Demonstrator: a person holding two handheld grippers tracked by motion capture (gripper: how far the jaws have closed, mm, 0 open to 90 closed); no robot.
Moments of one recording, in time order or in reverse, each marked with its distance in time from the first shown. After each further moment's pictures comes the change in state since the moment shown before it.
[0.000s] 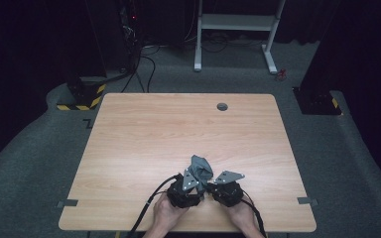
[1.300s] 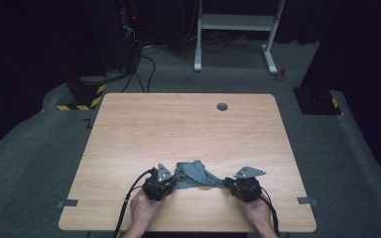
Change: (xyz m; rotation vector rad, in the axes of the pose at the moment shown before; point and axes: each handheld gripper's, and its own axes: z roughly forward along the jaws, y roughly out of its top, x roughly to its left) left arm 0.057 -0.030 -0.031 0.045 0.117 -0.084; right arm -0.038 -0.014 -0.031 -0.030 -0.085 0.085
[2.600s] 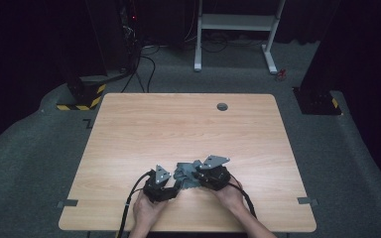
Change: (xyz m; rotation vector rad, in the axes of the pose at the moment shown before) left arm 0.002 -0.012 0.011 -0.066 0.010 -0.071; right arm 0.049 0.067 0.051 -0.018 0.107 -0.214
